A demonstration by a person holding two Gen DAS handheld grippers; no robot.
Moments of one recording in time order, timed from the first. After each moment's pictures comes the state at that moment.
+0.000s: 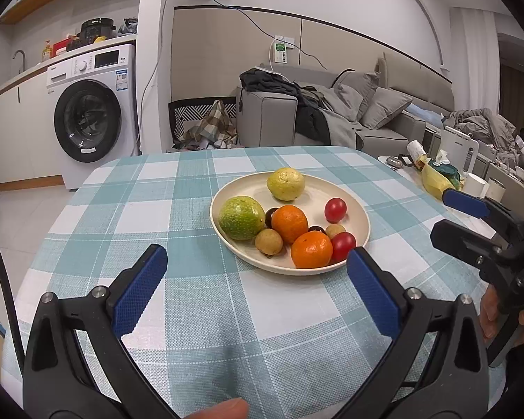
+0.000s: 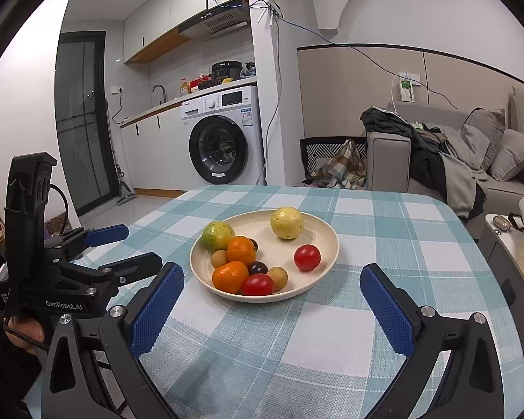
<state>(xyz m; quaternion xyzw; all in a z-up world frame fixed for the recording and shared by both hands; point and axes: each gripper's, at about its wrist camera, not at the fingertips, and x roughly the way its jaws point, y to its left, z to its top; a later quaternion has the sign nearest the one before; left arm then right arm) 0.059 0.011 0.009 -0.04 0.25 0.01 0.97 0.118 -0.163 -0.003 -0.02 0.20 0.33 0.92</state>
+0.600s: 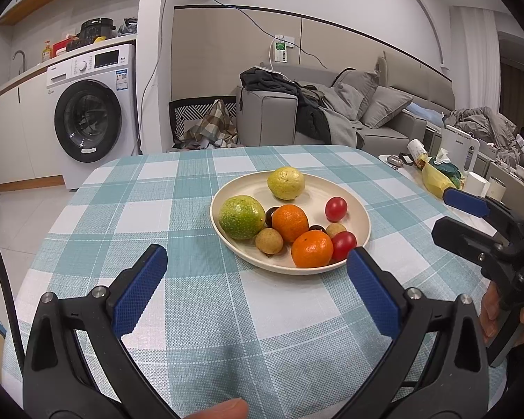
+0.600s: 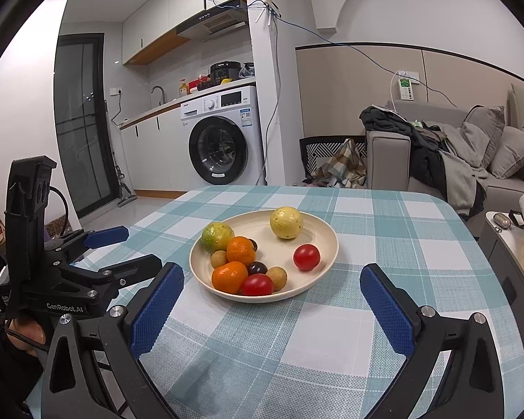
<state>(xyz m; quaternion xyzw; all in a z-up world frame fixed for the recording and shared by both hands) 0.058 0.011 0.010 -0.04 0.25 0.01 0.97 0.118 -0.164 -0.004 -0.02 0.20 0.33 0.92</state>
